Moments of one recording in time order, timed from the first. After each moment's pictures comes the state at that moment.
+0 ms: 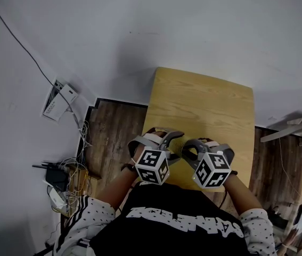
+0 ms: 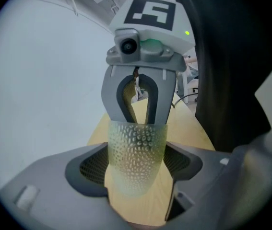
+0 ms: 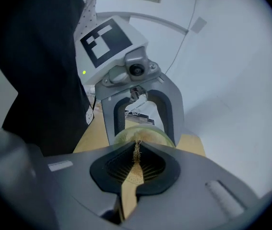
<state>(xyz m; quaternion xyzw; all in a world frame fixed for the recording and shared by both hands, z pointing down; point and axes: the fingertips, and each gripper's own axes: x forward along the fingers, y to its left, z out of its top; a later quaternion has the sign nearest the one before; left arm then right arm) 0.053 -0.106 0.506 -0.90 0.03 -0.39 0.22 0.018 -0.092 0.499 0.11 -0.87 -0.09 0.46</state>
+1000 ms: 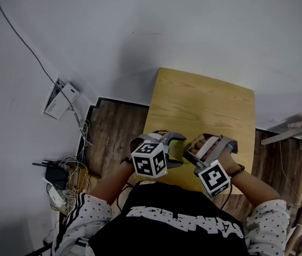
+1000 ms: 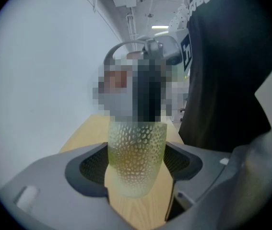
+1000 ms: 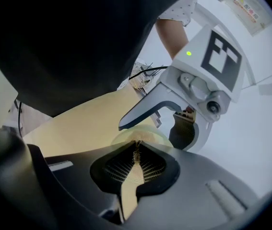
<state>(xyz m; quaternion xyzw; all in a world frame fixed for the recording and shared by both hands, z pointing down) 0.055 -0.086 0.501 -0.93 -0.04 -0.35 0.10 0.031 -0.071 0.502 -0.09 -0.72 -0.42 0.54</state>
